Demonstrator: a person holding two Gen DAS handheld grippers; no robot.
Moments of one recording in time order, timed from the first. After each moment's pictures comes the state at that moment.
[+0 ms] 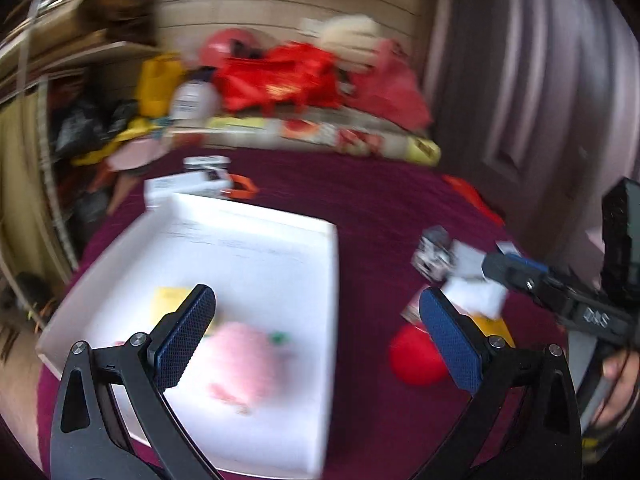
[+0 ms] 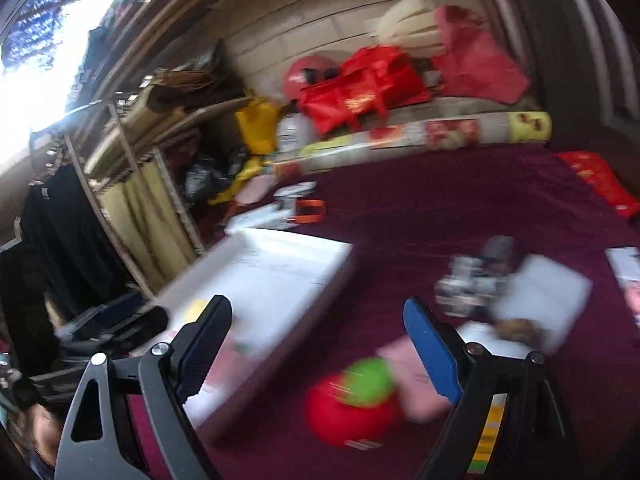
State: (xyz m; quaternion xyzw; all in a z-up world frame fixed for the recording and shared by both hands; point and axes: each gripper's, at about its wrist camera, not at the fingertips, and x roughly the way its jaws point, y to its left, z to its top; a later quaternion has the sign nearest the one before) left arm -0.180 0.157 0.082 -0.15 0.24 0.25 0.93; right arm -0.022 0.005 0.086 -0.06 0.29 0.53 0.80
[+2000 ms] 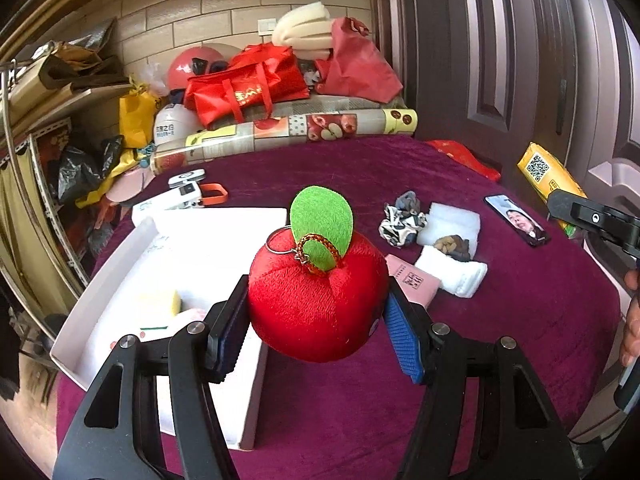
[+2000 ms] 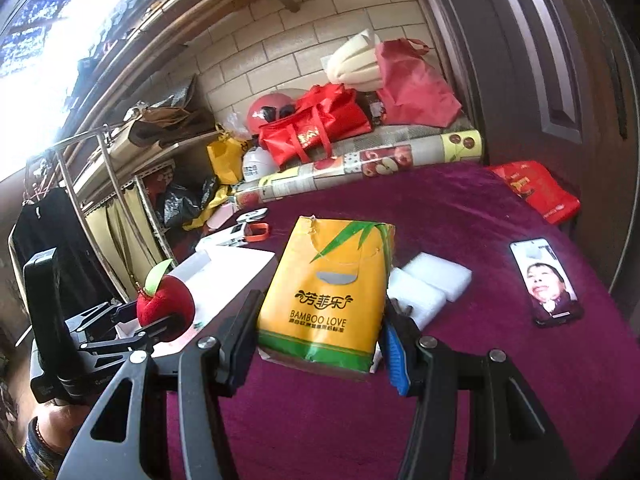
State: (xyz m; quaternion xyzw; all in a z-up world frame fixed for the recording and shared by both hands) left arm -0.149 0.088 0.089 -0.06 0.27 0.28 0.92; right arm -0.009 -0.094 0.108 -0.02 0.25 0.53 0.81
